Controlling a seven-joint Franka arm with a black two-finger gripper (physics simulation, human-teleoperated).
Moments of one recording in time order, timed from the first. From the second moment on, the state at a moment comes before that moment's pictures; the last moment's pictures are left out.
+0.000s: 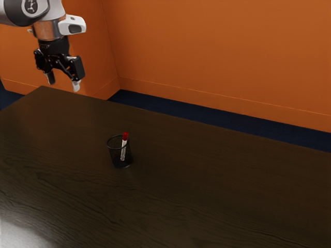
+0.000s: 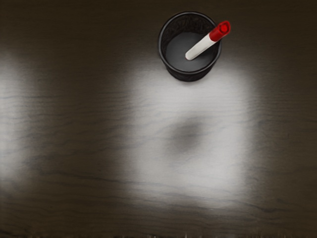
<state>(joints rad) -0.07 -0.12 0.14 -1.68 0.11 1.54 0.03</state>
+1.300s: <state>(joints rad) -0.10 0.43 0.15 -1.70 0.02 2.12 0.10</state>
